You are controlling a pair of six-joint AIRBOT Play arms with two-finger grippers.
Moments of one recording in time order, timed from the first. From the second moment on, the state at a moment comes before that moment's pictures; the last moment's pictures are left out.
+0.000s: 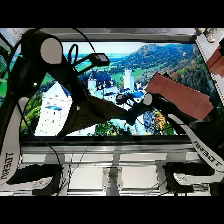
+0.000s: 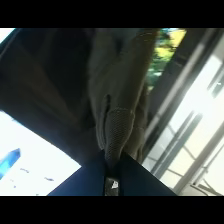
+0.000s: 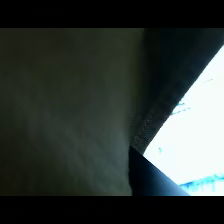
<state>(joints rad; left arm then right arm) -0.54 -1.37 1.86 1.52 -1.85 -1.05 0.40 -1.44 1.00 -1.13 1.01 0.64</state>
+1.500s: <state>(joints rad) -0.30 -1.22 1.85 1.32 -1.50 -1.07 0.28 -0.92 1.36 -1.19 1.25 0.81</state>
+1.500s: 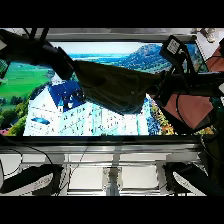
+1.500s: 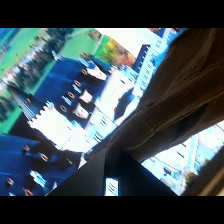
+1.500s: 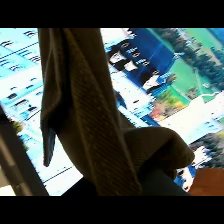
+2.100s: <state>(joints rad) -0.27 -0.96 1.85 1.15 -1.78 -1.39 0.28 -0.94 1.75 -0.96 1.75 1.07</state>
